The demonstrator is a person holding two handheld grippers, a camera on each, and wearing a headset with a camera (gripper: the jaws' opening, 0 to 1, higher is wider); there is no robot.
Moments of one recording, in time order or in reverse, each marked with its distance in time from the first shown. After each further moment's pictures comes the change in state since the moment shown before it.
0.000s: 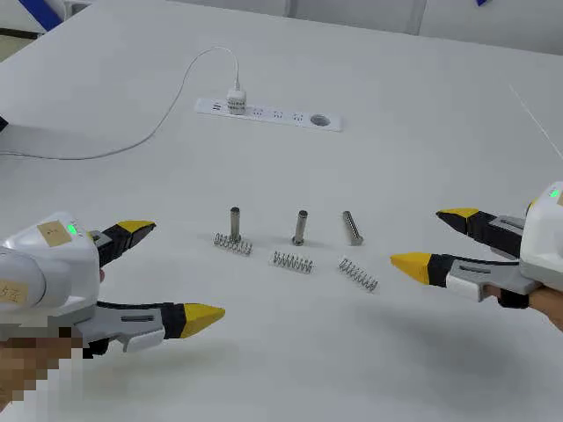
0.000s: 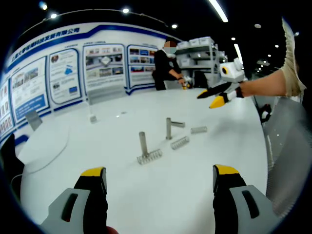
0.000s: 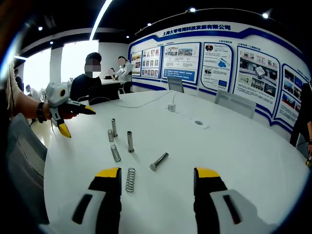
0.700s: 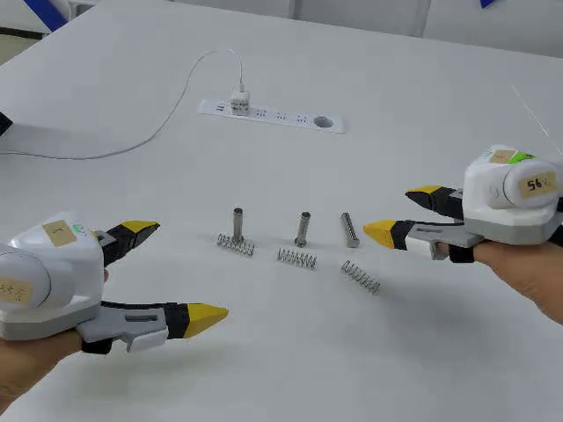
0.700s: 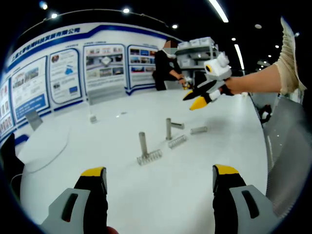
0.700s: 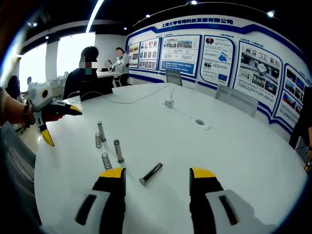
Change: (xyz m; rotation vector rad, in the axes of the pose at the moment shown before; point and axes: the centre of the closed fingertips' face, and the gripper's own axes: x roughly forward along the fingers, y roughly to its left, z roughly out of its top) left arm 0.000 0.000 0.001 -0.003 -0.003 0.002; right arm 0.051 -0.010 0.014 -0.003 0.085 -0.025
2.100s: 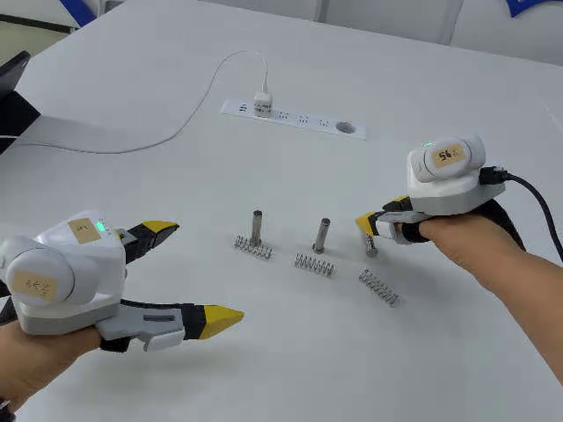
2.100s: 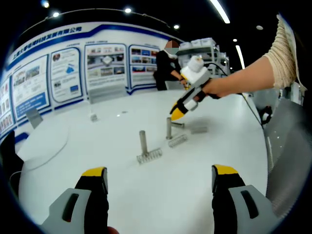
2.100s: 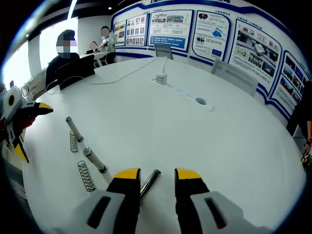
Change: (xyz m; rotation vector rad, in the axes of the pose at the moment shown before) left arm 0.001 0.000 -0.004 -0.015 -0.001 0.004; right arm 0.067 -0.006 -0.019 0.073 0.238 -0.077
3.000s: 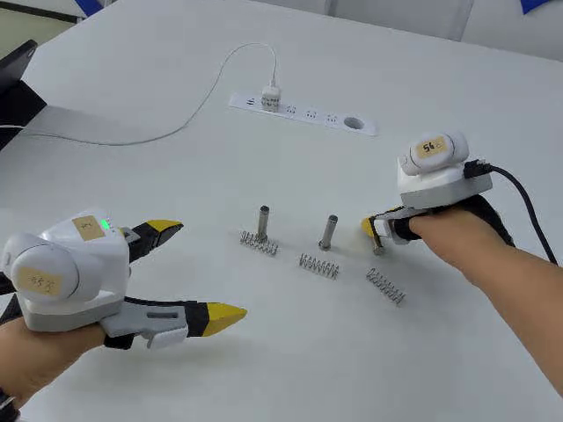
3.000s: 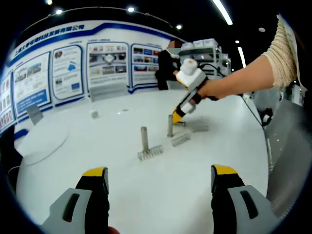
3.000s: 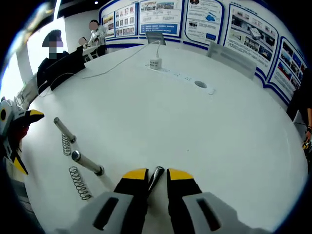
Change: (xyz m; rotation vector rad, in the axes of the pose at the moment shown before) left arm 0.001 0.002 -0.007 -0.023 0.002 0.004; right arm 0.015 0.003 -0.015 0.089 0.113 -0.014
